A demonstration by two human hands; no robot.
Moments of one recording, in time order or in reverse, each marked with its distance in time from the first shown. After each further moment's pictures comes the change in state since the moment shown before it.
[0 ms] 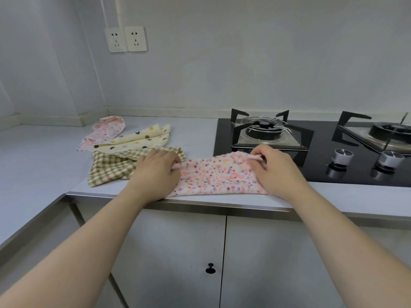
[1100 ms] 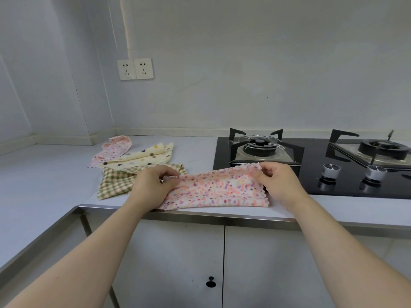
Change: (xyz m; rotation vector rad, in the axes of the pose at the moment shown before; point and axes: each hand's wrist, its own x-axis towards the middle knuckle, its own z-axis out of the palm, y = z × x) left_hand -0.015 -0.001 -0.015 -0.477 0.165 -0.149; right_hand -0.004 0.010 -0.008 0.510 0.046 0.161
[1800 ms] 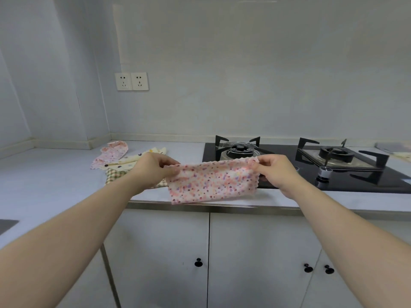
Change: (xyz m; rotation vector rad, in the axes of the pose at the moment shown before) left_hand -0.018 0.079 -0.061 -0.204 -0.237 -0.075; right_hand -0.039 -0.059 -0.068 0.113 0.001 0.097
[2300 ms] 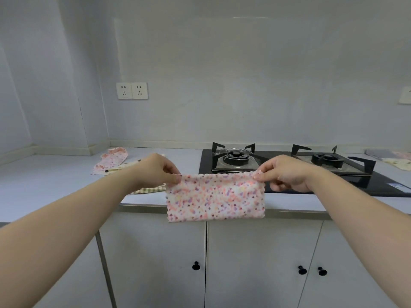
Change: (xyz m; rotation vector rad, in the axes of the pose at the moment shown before) left_hand -0.017 0.035 -0.016 0.260 -0.196 0.042; right_hand -0.024 -0.049 -0.050 -0.174 -0.371 0.257
